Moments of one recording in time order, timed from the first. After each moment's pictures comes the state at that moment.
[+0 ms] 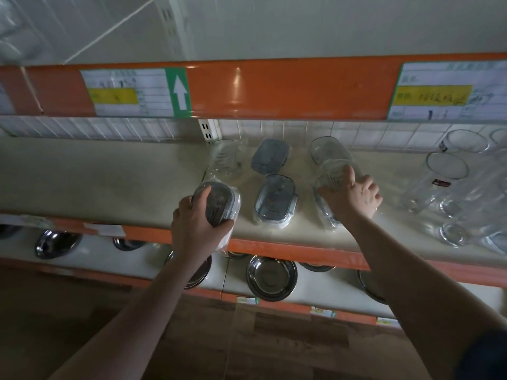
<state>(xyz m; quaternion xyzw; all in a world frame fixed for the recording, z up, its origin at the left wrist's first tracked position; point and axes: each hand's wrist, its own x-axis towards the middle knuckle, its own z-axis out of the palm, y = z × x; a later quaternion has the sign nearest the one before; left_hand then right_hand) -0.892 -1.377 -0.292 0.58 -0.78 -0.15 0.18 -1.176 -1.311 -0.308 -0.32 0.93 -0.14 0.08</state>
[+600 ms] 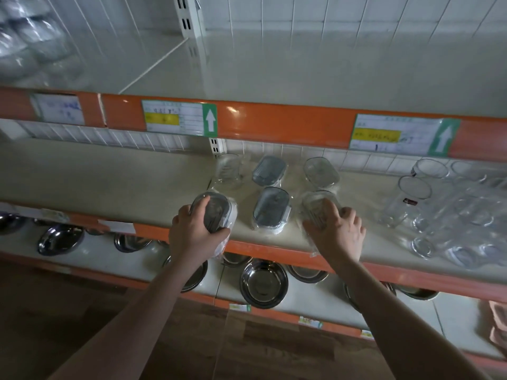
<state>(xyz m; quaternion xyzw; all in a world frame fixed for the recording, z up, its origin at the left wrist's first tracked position) -0.880 -1.342 -0.251 0.61 -0.75 -0.17 0.18 -1.122 -1.242 -0.271 -0.39 0.90 -0.20 0.05</state>
